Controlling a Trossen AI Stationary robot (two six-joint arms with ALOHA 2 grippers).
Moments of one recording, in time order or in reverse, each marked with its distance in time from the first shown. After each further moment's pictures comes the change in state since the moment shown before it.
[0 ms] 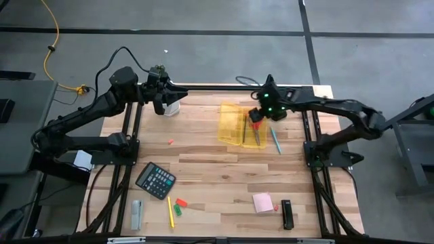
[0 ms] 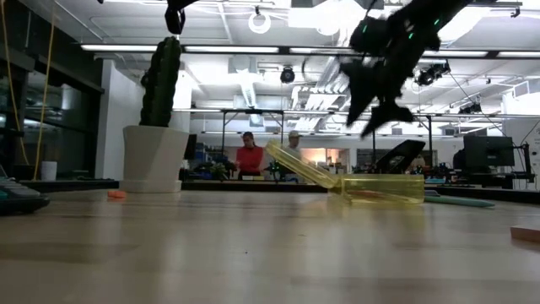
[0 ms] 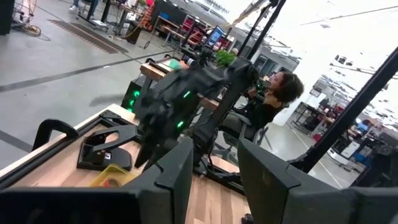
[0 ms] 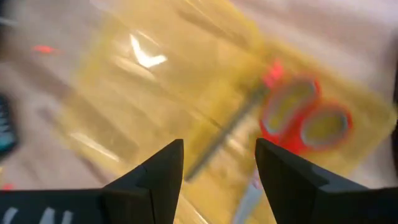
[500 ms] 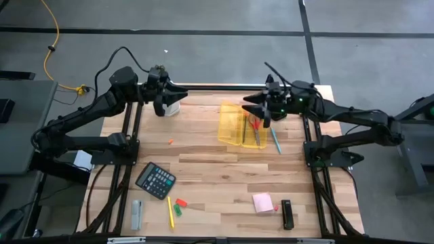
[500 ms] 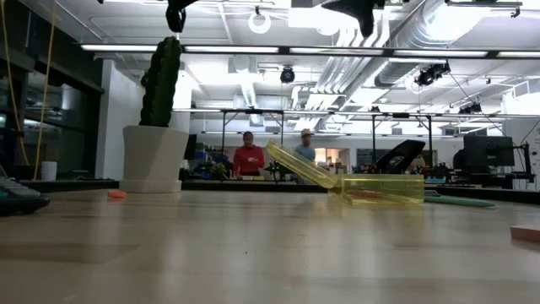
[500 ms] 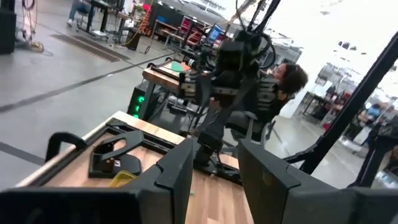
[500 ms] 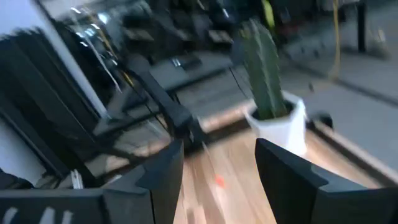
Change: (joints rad) left arm 0.000 0.000 0.000 0.000 0.003 0.102; right arm 0.224 -0.270 0.000 0.618 -0.001 -0.261
